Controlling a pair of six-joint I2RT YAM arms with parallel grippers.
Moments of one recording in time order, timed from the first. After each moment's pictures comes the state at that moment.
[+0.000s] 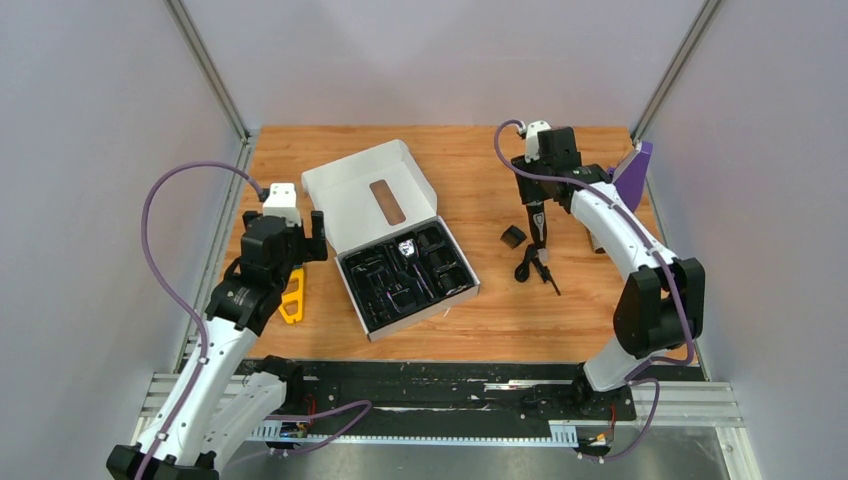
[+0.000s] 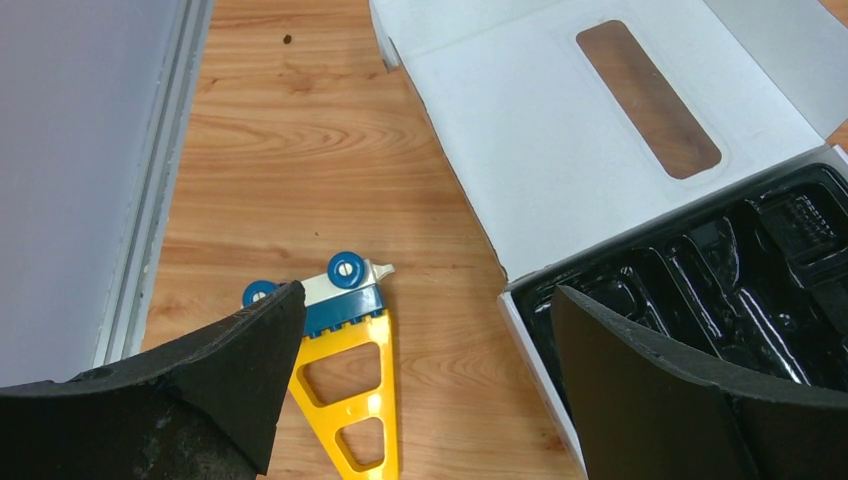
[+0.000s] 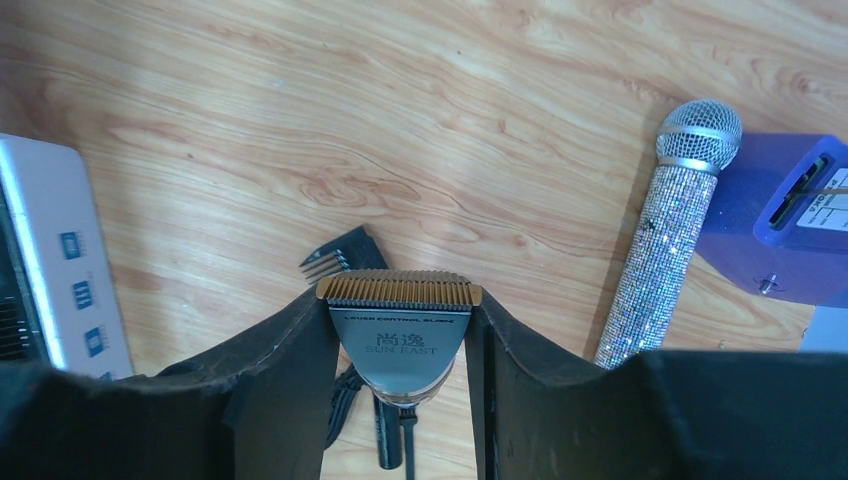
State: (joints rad) left arm -0.29 0.74 0.79 -0.47 -0.32 -0.10; right arm 0.25 1.64 1.40 -0.55 0.07 -0.13
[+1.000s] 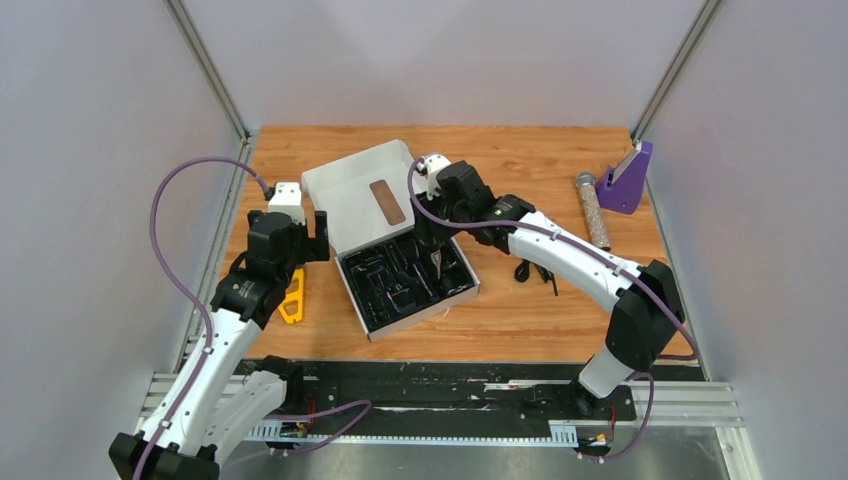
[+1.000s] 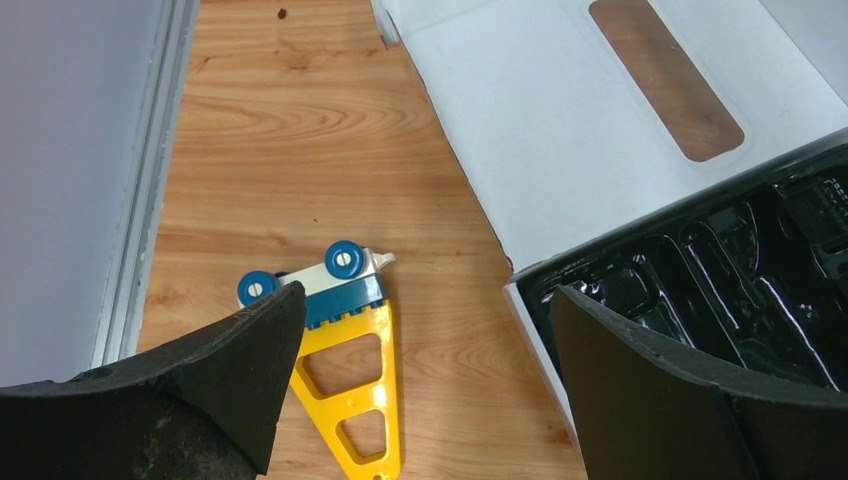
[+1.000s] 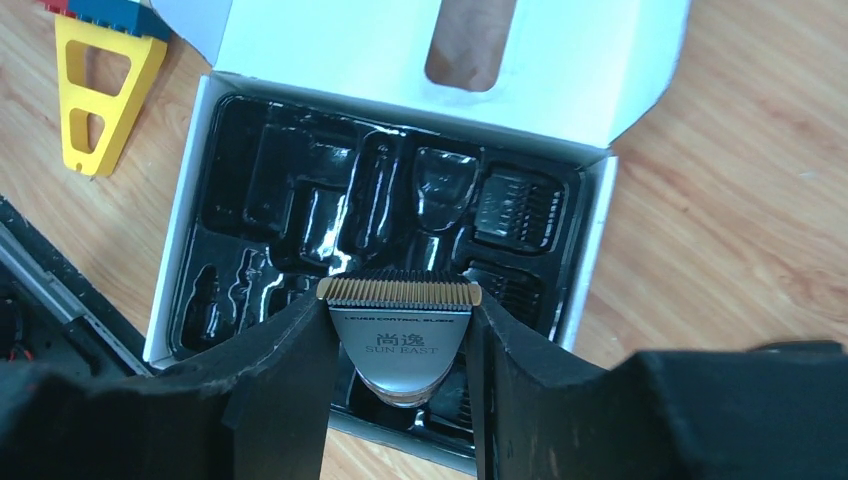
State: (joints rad) left arm -0.29 0.79 0.79 -0.47 -0.32 -0.10; right arm 0.76 1.61 1.40 -0.44 -0.03 0.18
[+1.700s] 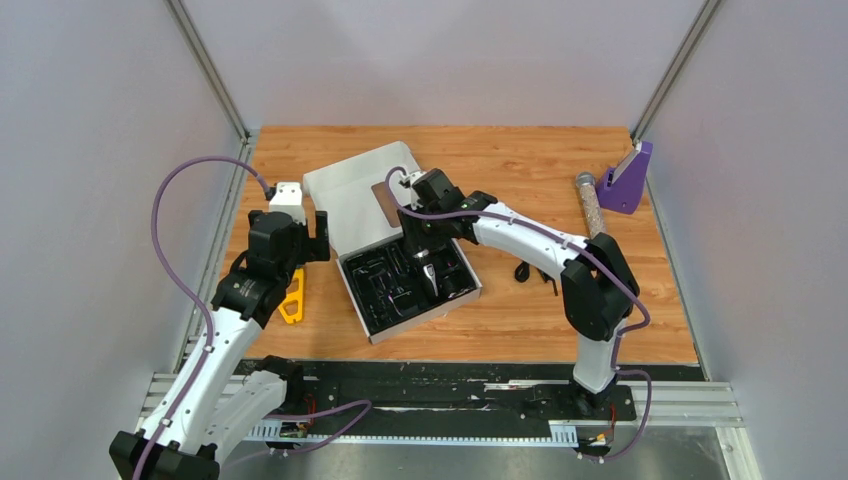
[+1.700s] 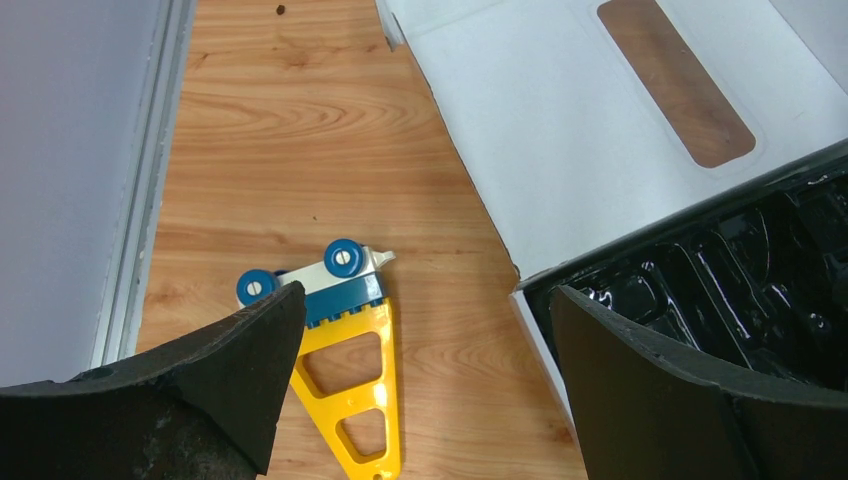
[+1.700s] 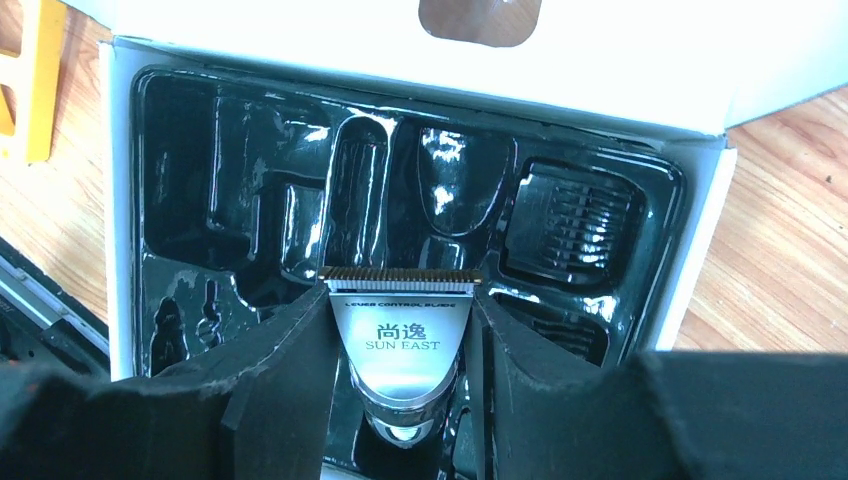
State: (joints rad) left arm -0.29 0.79 0.79 -0.48 -0.32 -0.10; right arm 0.79 1.85 1.50 -0.51 -0.08 0.28
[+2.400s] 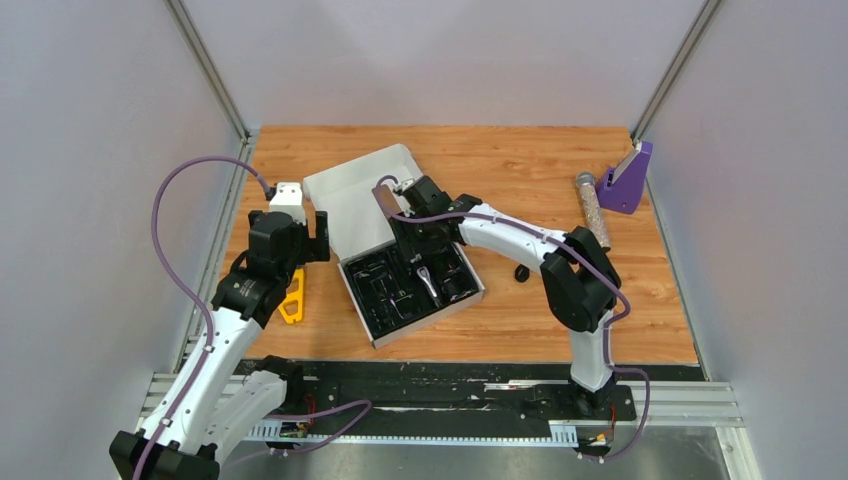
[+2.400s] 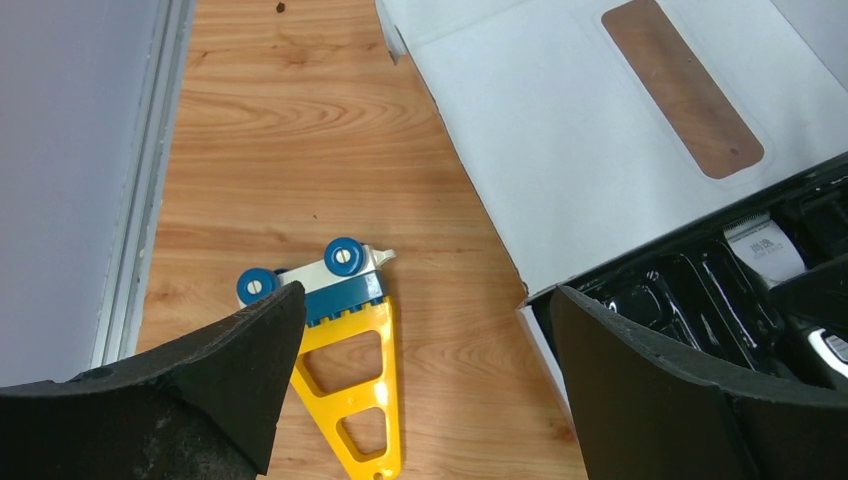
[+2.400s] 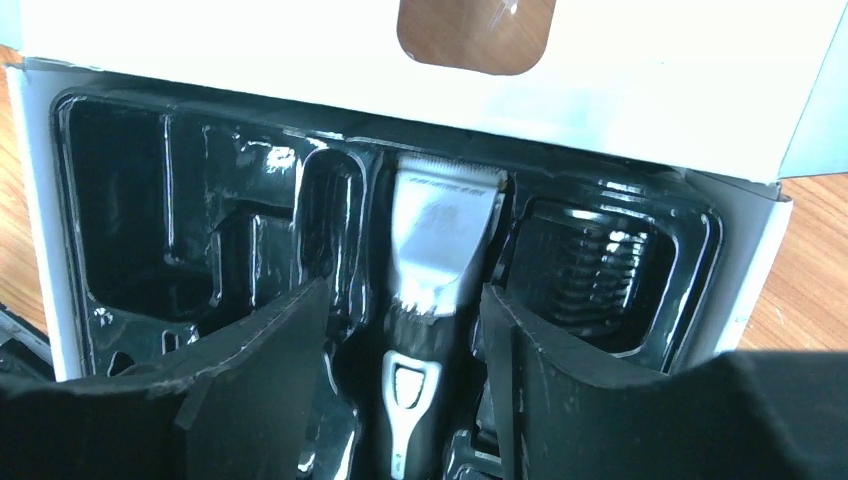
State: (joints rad) left arm -0.29 0.79 0.79 -0.48 -0.32 -0.10; right arm 0.80 1.97 1.55 -0.53 -0.06 0.28
